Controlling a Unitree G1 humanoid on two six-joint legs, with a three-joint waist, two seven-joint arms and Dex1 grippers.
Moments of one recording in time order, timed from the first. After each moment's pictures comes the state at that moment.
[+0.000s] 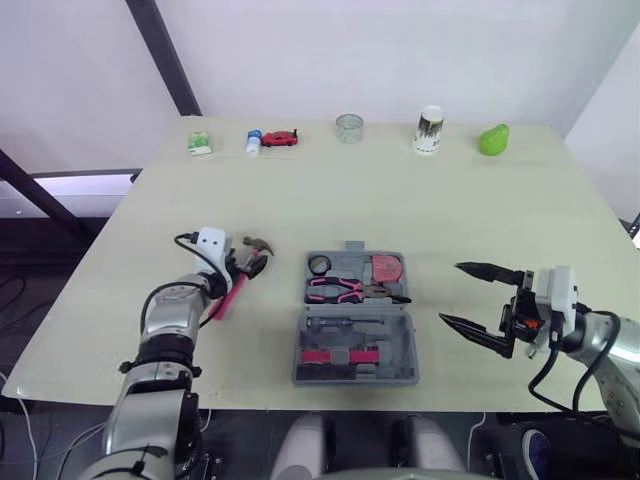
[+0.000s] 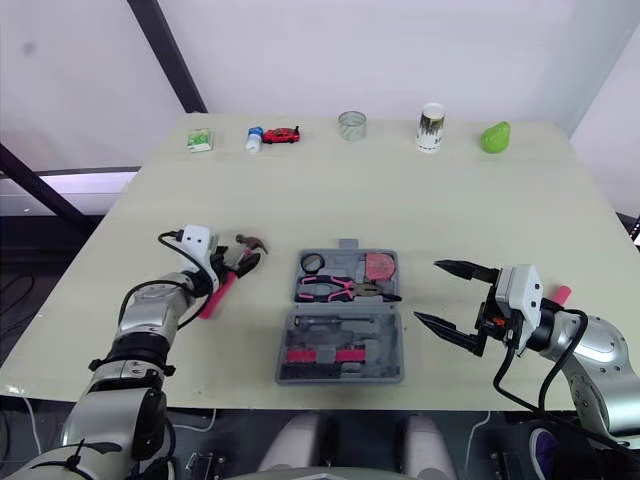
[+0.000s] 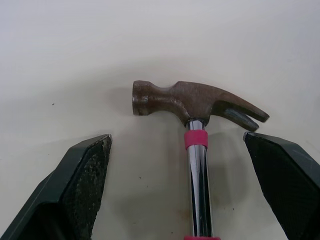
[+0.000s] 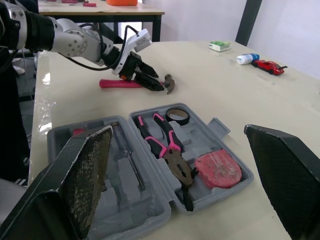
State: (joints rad) left arm -0.54 0.48 0.18 0.76 -0.16 0.15 -0.57; right arm 0.06 -0.65 -0.13 -0.36 0.55 0.09 1.03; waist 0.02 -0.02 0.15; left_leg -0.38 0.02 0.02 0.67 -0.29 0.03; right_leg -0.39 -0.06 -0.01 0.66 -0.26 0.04
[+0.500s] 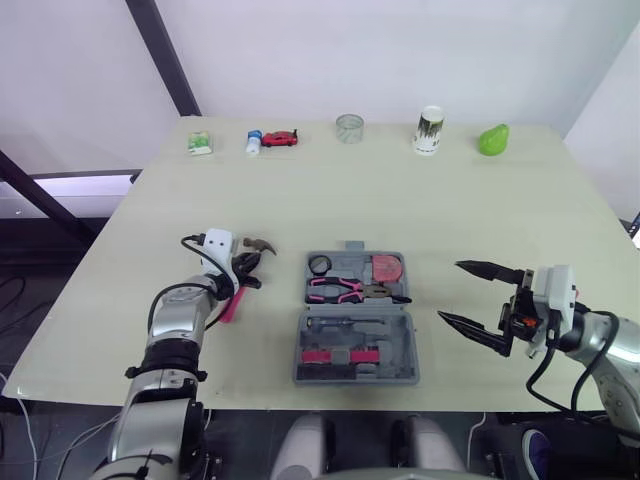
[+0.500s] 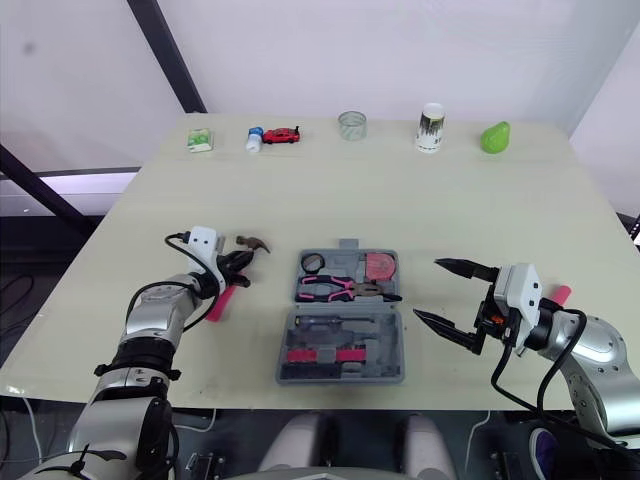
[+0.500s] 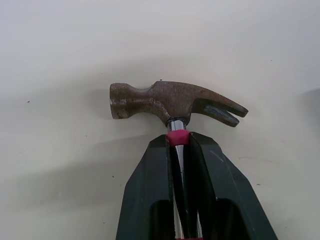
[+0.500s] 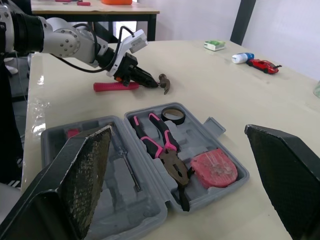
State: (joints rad) left arm -0.51 0.47 0.17 0.67 -0.16 0.23 -0.55; right arm 0.06 -0.64 -0.12 -0.36 0.54 0.09 1.02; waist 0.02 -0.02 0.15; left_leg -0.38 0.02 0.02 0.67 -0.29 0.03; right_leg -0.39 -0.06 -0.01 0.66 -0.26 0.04
